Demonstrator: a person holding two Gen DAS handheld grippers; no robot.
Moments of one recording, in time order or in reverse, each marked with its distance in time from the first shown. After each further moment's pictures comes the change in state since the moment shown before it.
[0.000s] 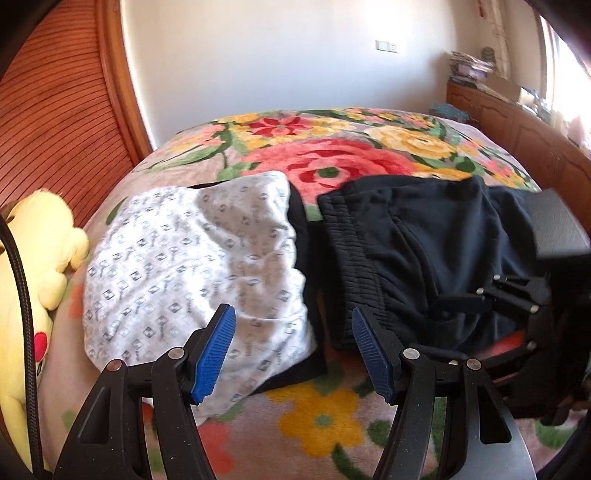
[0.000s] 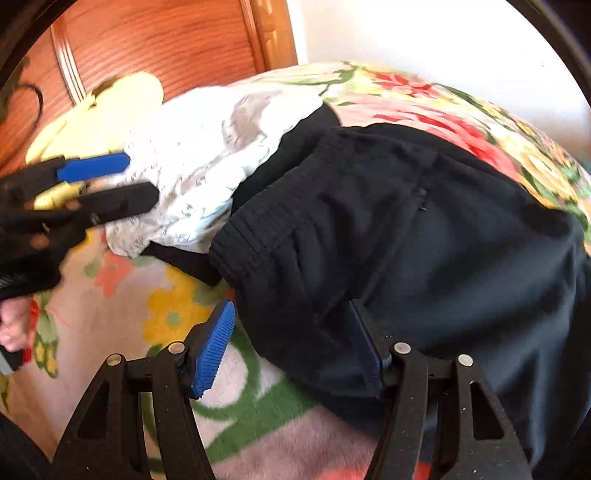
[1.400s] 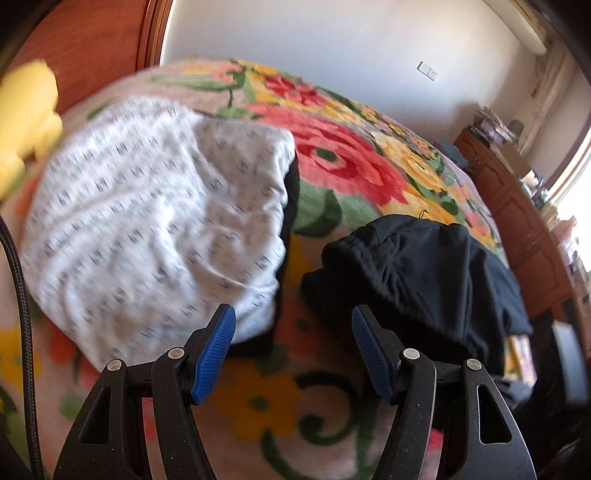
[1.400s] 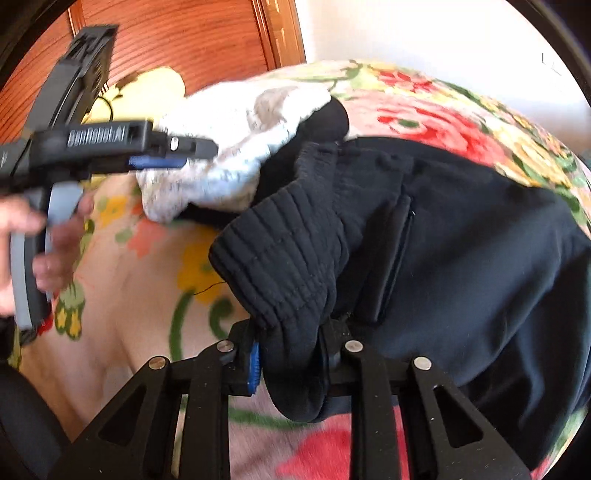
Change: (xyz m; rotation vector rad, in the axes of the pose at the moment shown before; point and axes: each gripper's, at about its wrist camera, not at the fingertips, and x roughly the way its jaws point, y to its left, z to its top) left arm 0.027 0.038 -0.005 -0.376 0.148 -0.258; right arm -0.057 -0.003 -0.049 0.012 0.023 0.034
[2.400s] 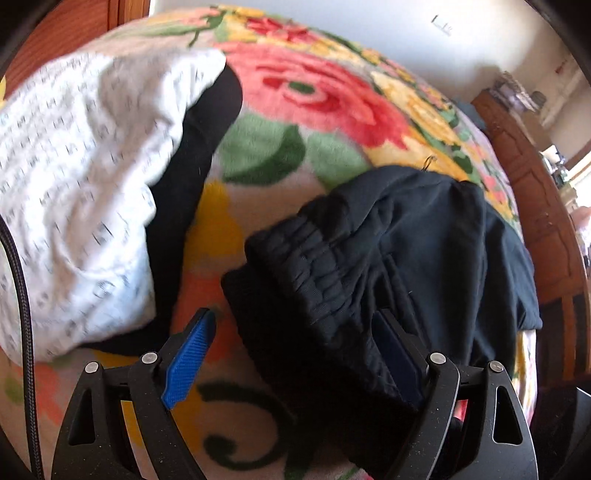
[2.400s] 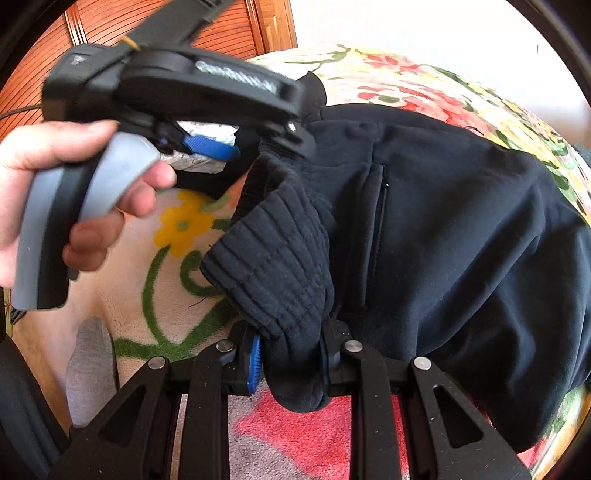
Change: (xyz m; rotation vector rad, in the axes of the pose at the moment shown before) left arm 0.107 -0.063 0.017 -0.016 0.211 0.061; right arm -0.008 -0.022 -0.030 0.005 0.039 -0.022
